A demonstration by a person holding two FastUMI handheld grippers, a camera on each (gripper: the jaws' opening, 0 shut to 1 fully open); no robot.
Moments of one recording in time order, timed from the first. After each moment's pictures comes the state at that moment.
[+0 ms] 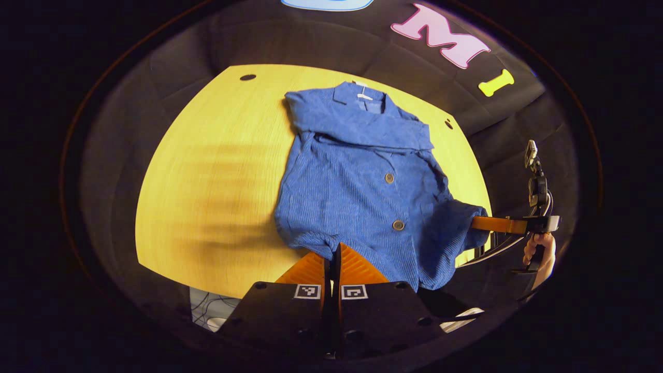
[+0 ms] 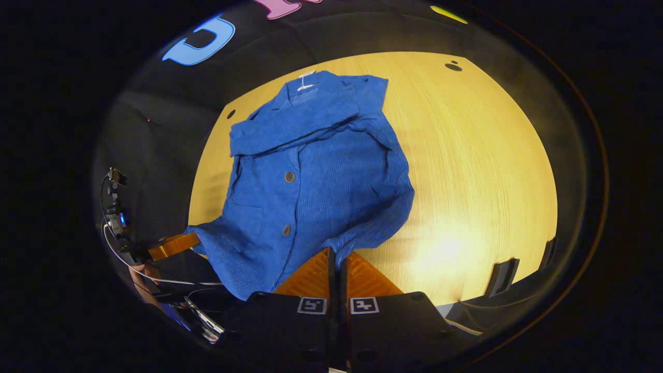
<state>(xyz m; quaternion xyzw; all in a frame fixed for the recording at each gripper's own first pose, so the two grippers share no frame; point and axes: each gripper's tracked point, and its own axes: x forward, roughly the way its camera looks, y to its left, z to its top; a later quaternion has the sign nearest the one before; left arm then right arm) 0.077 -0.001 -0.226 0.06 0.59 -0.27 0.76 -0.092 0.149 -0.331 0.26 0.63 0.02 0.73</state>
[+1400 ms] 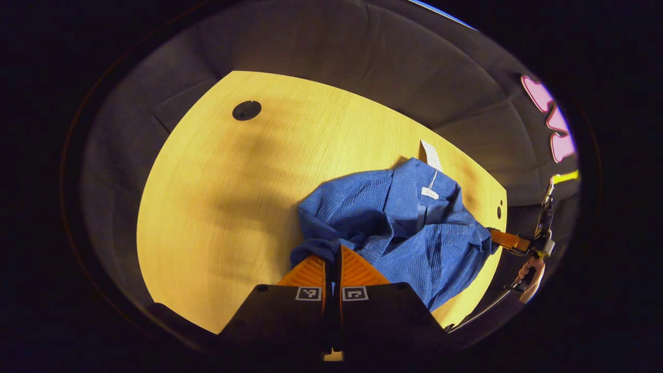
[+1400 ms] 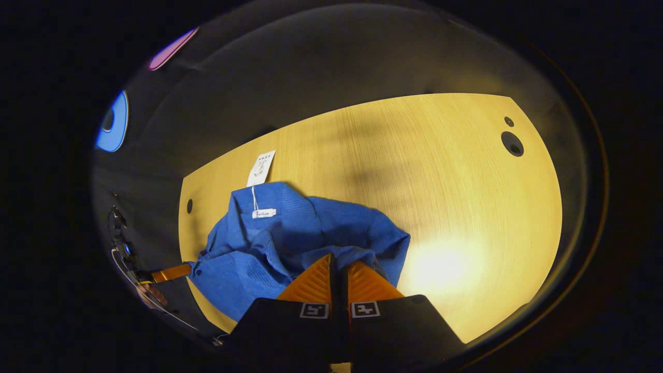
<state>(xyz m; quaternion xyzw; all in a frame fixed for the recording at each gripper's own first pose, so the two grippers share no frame) 0.392 -0.100 -0.258 -0.02 0.65 -0.15 0.75 0.244 0.036 -0.474 0.28 0.63 -0.05 0.72</state>
